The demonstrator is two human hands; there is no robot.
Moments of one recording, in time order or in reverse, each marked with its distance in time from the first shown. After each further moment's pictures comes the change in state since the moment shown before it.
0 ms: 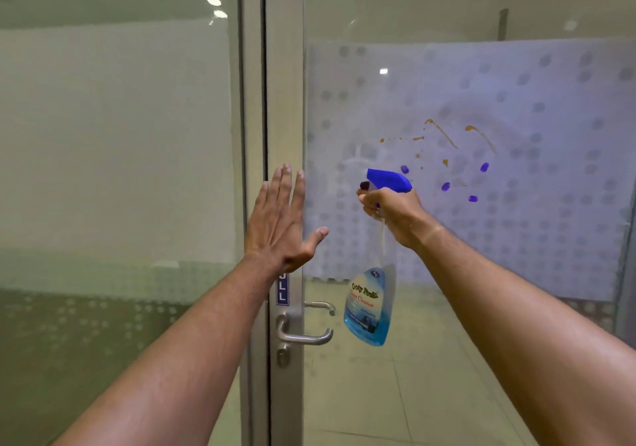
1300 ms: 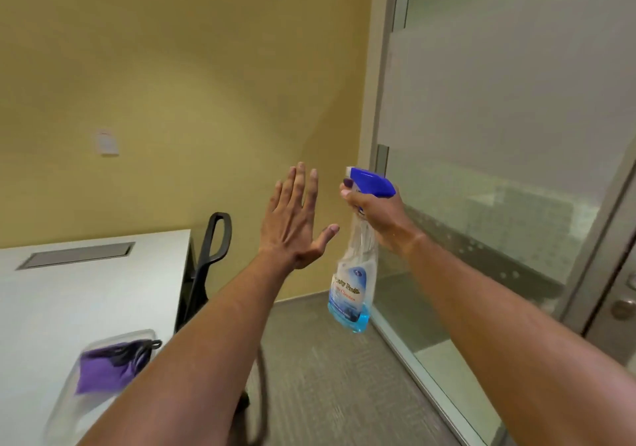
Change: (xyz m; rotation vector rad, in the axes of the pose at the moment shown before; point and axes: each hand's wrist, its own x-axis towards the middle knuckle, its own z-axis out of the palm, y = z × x) left_hand -0.471 -0.137 -0.385 0.640 -0.297 -0.745; right_hand -0.483 -0.033 0.307 0.300 -1.125 0.189
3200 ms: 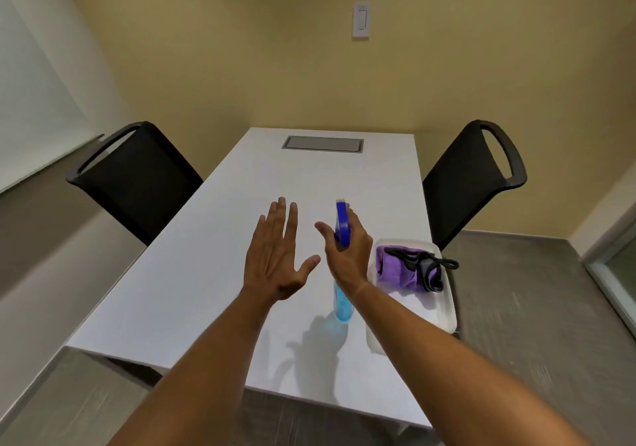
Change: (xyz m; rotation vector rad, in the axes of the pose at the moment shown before) left_hand -0.398 -0.529 0.002 0.193 -0.292 -0.535; right_hand -0.170 0.232 0.648 -0.079 -0.234 0.000
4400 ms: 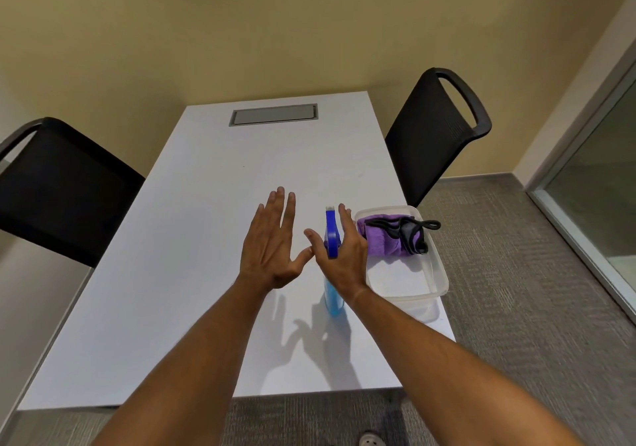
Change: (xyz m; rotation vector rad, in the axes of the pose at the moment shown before) left_hand 0.045 -0.012 0.057 -0.133 -0.099 0.245; right_hand -0.007 0.052 0.010 -0.277 0.141 0.098
